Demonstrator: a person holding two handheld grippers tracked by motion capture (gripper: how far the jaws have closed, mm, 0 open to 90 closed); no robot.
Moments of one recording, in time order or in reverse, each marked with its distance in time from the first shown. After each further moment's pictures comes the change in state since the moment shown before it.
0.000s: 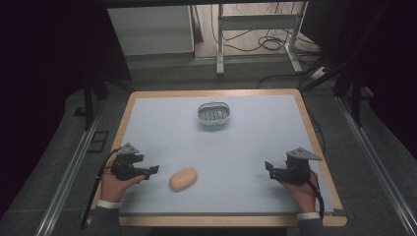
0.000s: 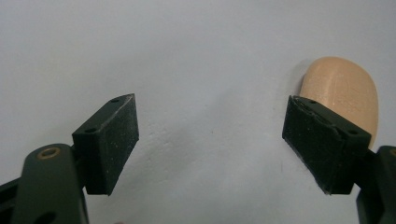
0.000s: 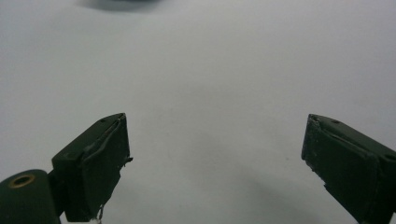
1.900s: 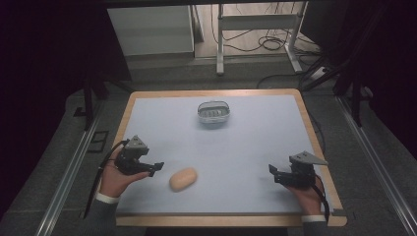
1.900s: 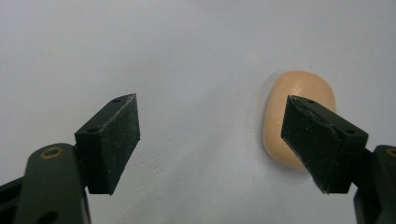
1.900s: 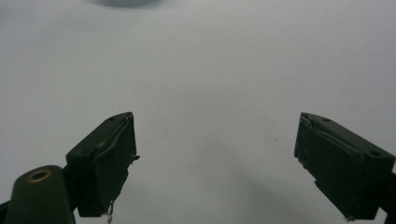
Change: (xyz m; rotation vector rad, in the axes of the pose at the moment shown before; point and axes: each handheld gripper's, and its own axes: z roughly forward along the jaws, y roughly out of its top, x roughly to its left) left arm -0.029 0.041 -0.020 0.054 0.014 0.162; right arm -0.003 -0.008 -0.013 -0.002 0.010 -0.013
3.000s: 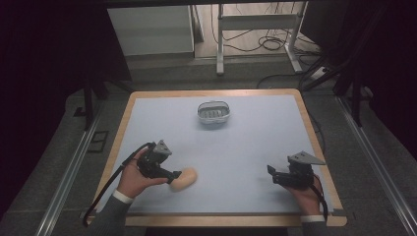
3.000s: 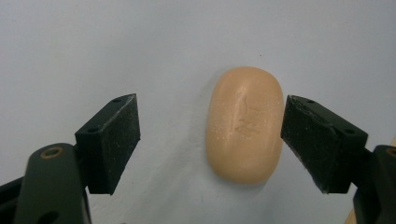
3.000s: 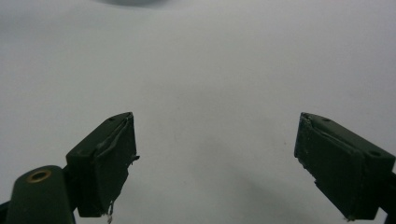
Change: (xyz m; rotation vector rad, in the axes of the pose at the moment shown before) left arm -0.045 0.023 0.036 0.136 -0.078 0.137; right arm 0.004 0.001 0.001 0.006 0.008 -0.015
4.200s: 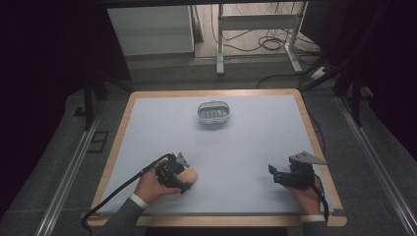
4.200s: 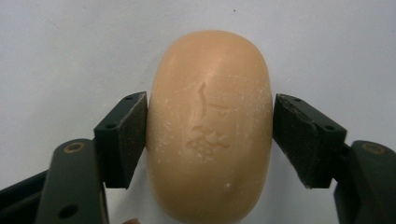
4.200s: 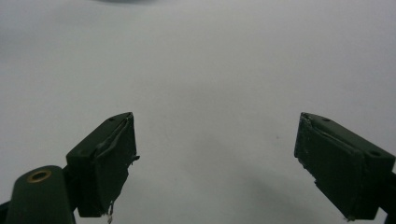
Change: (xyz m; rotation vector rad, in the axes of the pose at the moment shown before) left arm -0.025 0.000 0.053 0.141 -0.029 0.056; right arm -0.004 -0.002 0.001 0.004 -0.008 0.016
